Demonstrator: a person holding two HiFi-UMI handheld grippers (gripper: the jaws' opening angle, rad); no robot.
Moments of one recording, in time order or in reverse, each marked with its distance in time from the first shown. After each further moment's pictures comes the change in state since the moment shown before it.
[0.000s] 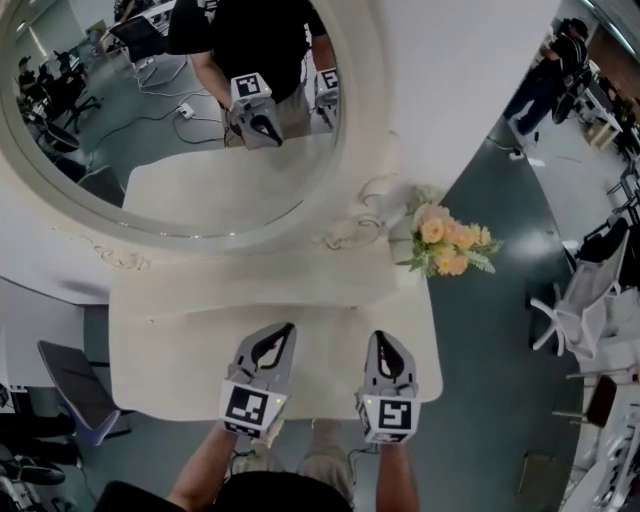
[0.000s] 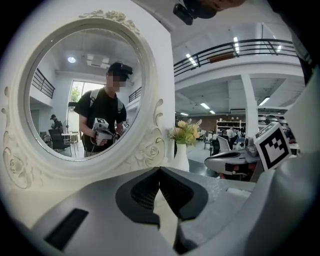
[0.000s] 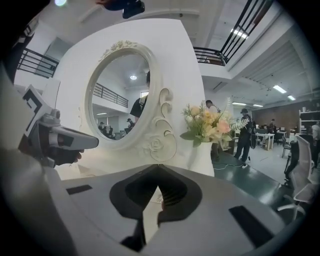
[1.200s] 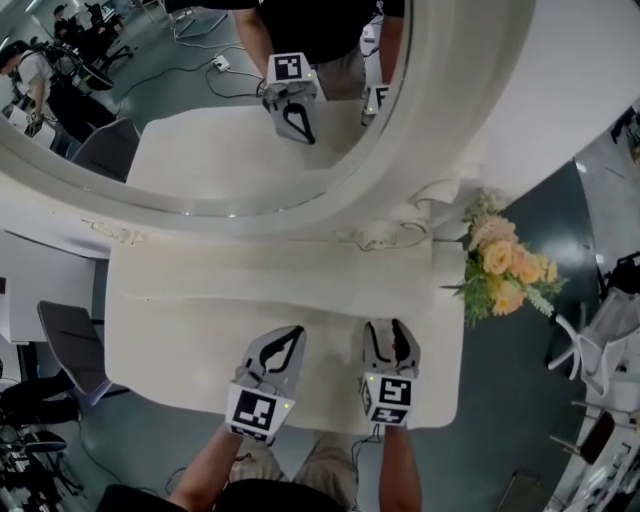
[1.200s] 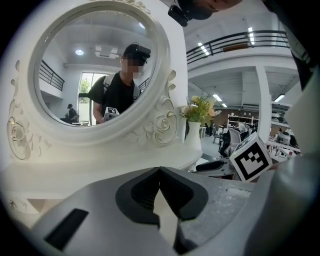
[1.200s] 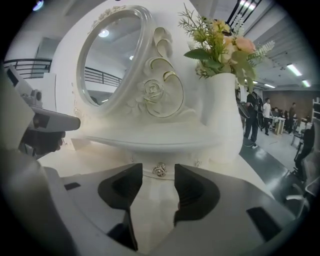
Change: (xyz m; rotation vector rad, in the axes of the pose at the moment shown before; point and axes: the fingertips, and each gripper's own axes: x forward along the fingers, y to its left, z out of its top) left arm 0.044 0.023 -0.079 -0.081 0.108 0.105; right arm 0.110 -0.001 -0.112 0.029 0.194 0.113
